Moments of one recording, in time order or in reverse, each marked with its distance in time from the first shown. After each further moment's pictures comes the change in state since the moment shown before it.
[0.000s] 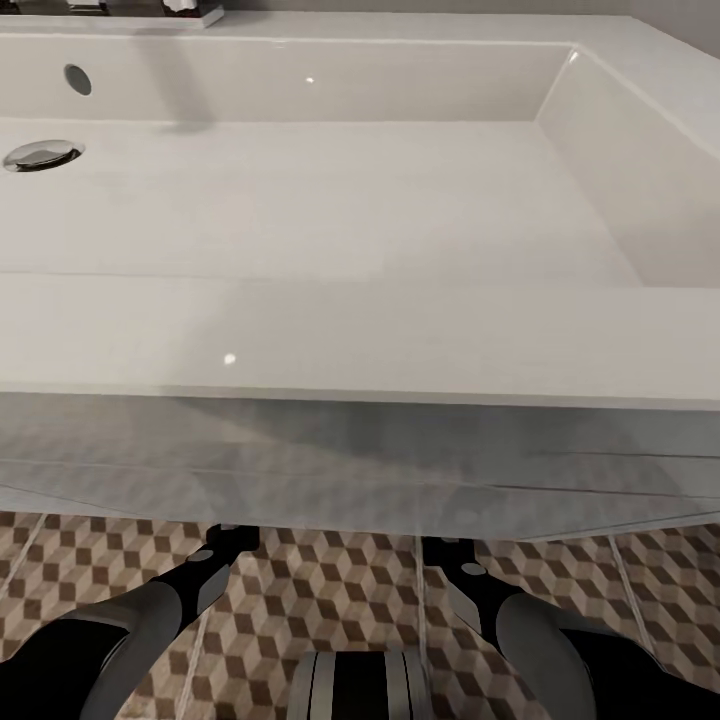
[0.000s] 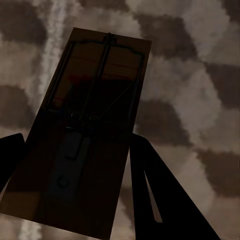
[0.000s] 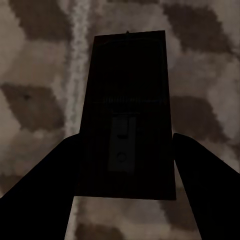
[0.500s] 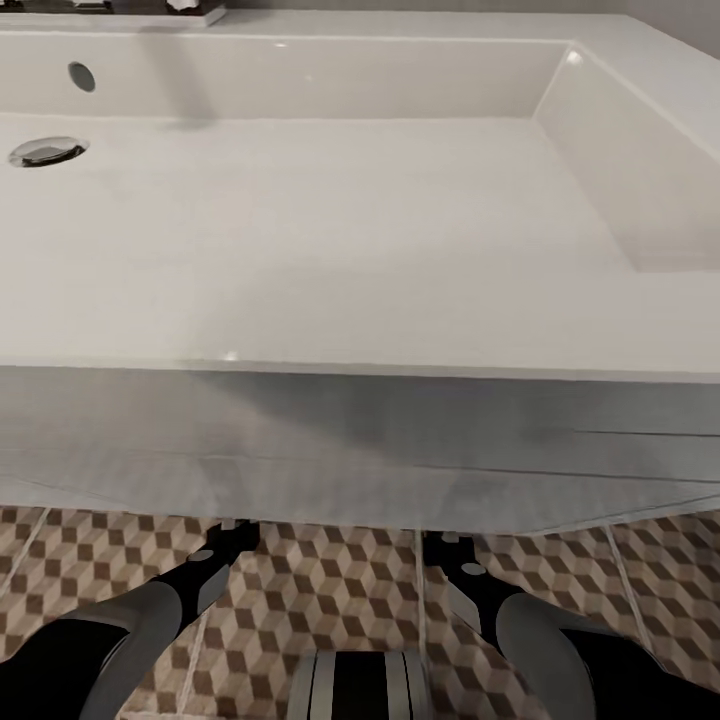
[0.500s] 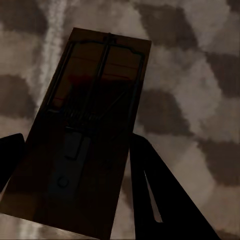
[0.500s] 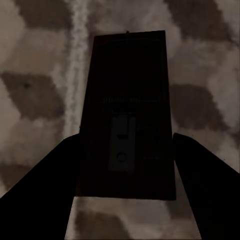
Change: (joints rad) left arm 0.000 0.000 0.000 0.000 0.000 0.000 0.000; right arm 0.000 0.000 0.000 0.000 0.000 0.003 0.000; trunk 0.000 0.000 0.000
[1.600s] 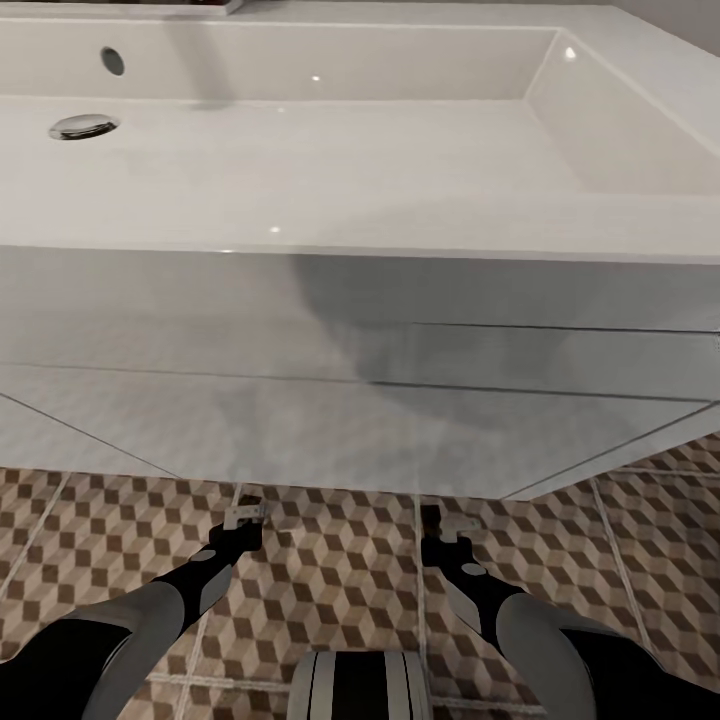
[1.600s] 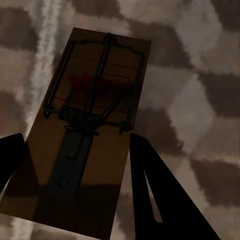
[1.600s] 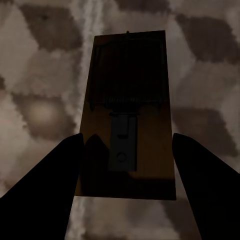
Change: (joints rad) left arm 0.000 -0.008 0.000 0.000 0.000 0.002 0.000; right arm 0.000 0.000 0.000 0.001 -0.004 0.002 0.027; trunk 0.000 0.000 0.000
